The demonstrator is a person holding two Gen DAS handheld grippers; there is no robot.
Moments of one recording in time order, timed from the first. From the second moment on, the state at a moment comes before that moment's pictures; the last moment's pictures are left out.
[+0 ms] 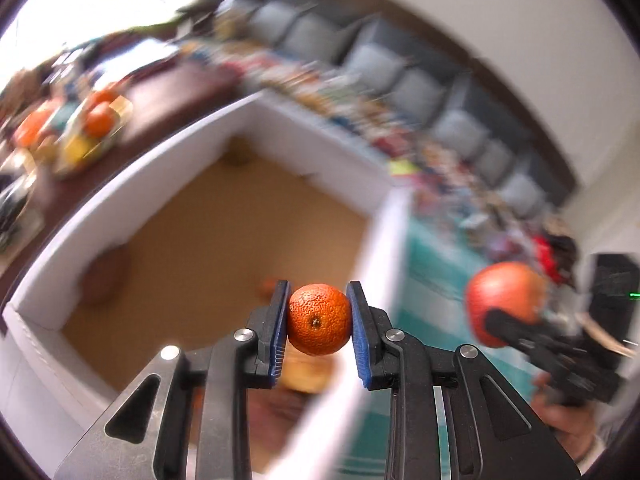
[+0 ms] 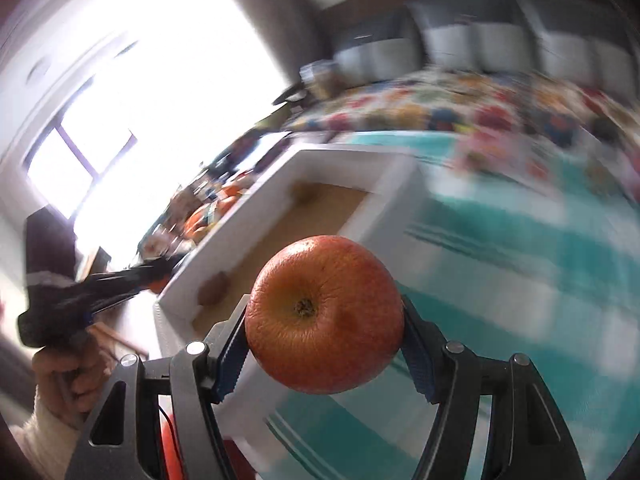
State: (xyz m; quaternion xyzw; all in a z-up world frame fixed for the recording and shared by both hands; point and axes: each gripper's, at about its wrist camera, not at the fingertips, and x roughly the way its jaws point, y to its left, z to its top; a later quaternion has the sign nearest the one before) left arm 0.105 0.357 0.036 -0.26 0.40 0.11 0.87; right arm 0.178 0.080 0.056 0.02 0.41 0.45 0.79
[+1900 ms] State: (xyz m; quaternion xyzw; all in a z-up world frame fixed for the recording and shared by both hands) left arm -0.013 0.336 0.055 -0.11 0.42 0.31 0.85; right arm 0.056 0.188 0.077 -0.16 0.43 0.35 0.82
